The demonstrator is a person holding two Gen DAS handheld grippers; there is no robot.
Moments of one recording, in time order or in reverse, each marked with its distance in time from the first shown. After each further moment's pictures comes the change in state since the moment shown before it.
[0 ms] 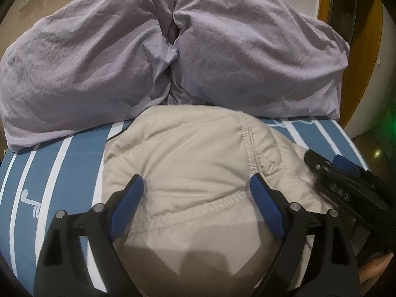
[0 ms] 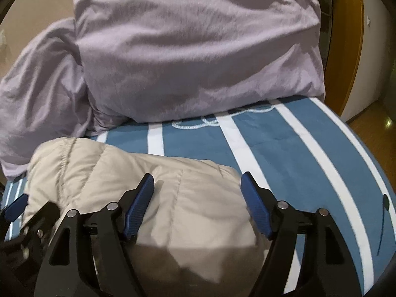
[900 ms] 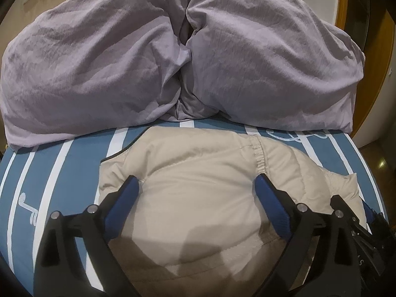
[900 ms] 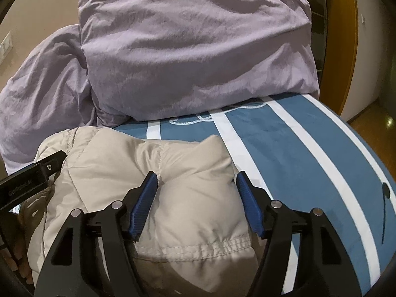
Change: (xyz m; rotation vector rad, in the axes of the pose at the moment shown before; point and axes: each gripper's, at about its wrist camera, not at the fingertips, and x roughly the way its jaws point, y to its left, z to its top) left arm 0.029 0.007 0.019 -0.044 0.002 0.048; right arm -0.003 -0.011 -0.025 0.029 -0.035 0.008
